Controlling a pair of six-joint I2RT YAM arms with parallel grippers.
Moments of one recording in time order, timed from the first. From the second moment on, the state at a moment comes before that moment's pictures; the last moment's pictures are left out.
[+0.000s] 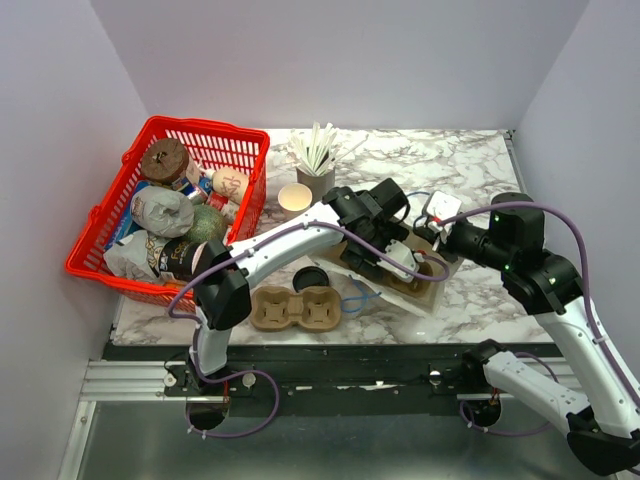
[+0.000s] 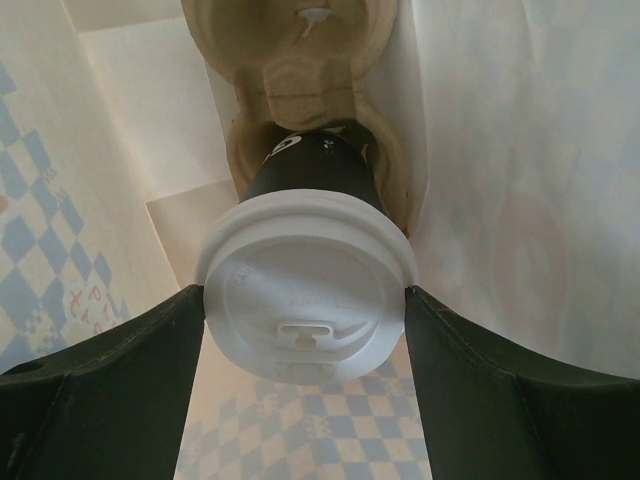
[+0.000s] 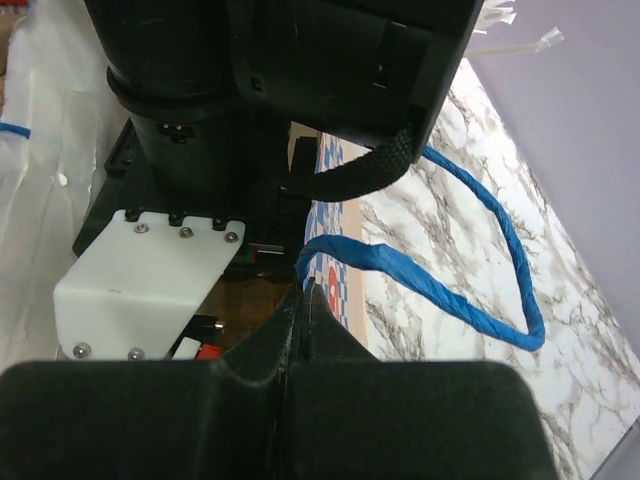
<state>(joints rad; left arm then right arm) -0.97 1.93 1.84 -1.07 0.18 1.20 0.47 0.82 1.11 -0.68 -0.40 -0.58</state>
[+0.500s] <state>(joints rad) -0.96 1.96 1.85 -1.04 0.21 1.21 0.47 0.82 1.09 -0.65 -0.37 -0.53</state>
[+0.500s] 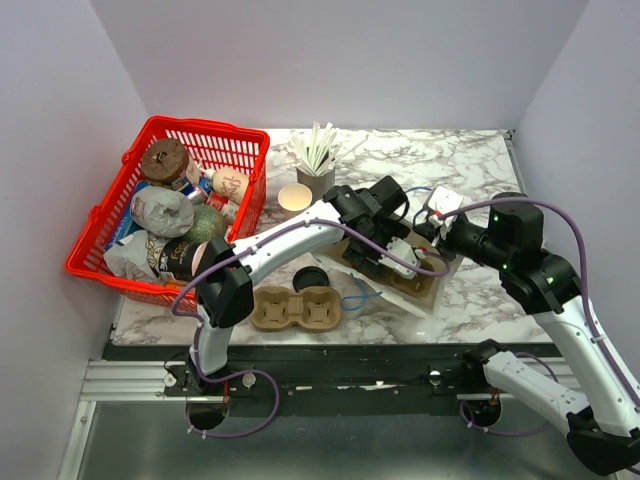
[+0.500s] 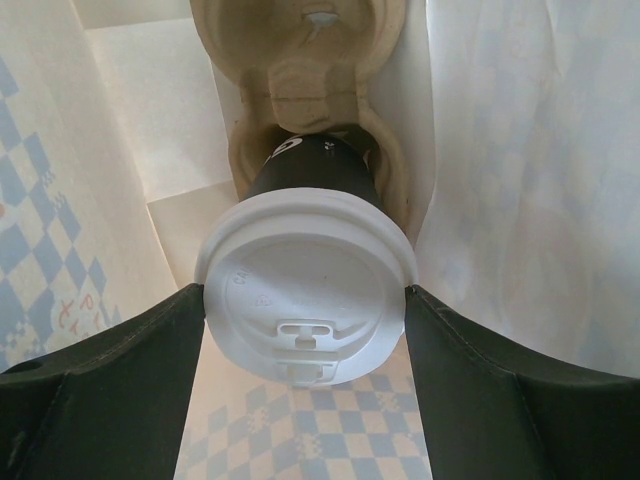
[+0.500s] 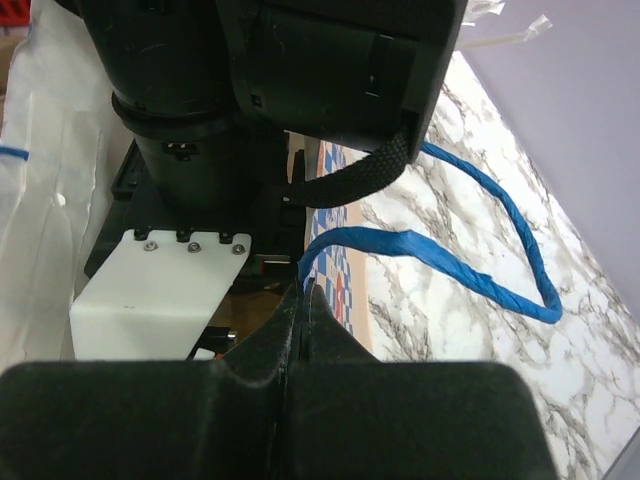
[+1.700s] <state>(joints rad) -0.94 1.80 1.66 -0.81 0.09 1.21 0.45 0.92 1.23 -0.71 -0.36 -0.20</state>
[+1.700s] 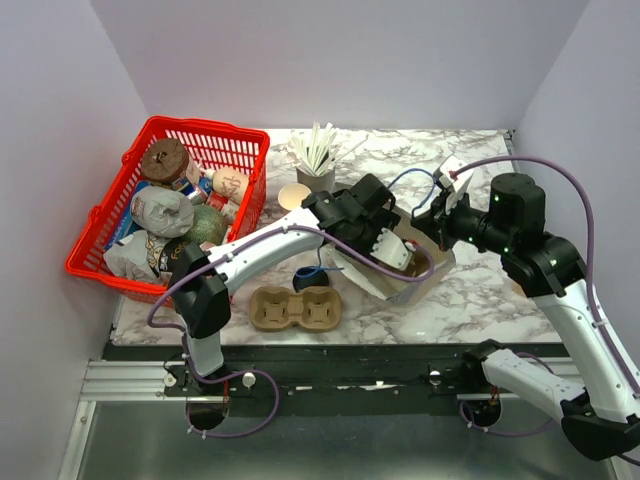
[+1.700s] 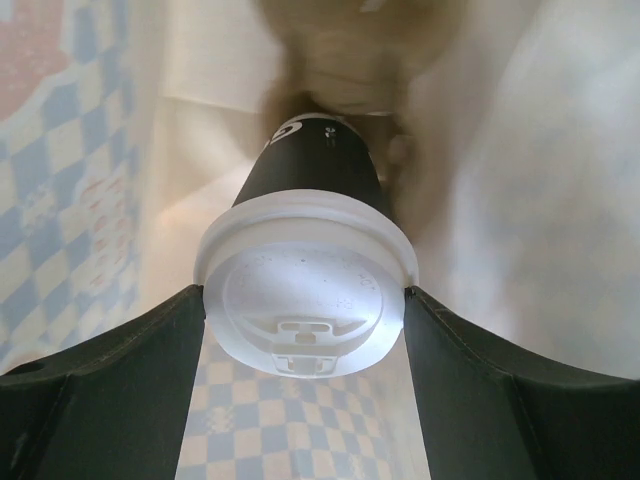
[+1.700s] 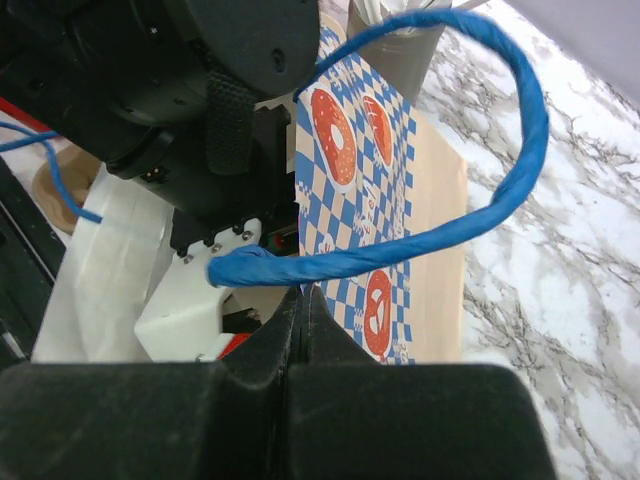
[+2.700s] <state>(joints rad) -0.91 2.01 2.01 -1.28 0.27 1.35 0.42 0.78 1.08 -0.73 -0.43 -0.32</state>
